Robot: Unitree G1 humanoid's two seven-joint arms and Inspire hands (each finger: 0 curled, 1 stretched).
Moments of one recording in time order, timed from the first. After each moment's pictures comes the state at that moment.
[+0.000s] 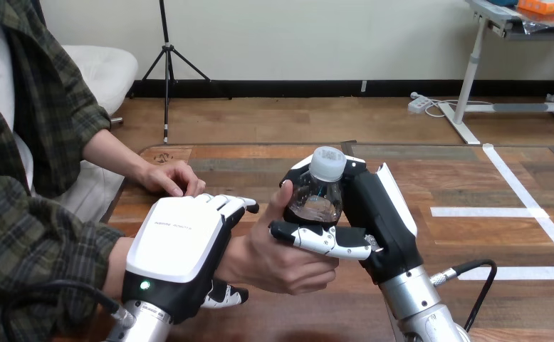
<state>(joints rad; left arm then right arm) 0.12 0.41 -0.30 -0.10 1.07 -0.10 0.27 -0.23 -0.04 0.08 0.67 0.04 -0.92 0.28</state>
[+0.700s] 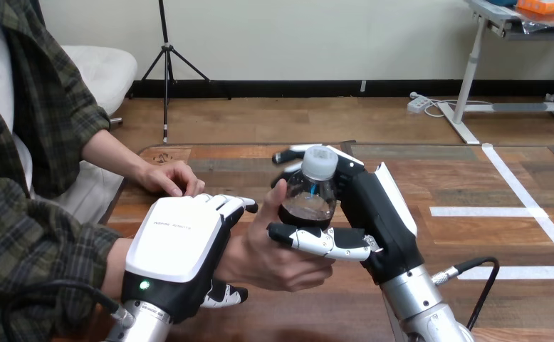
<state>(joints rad) 0.12 0.41 -0.30 -0.10 1.07 -0.10 0.27 -0.20 -0.05 0.08 0.59 0.01 -0.87 0.28</state>
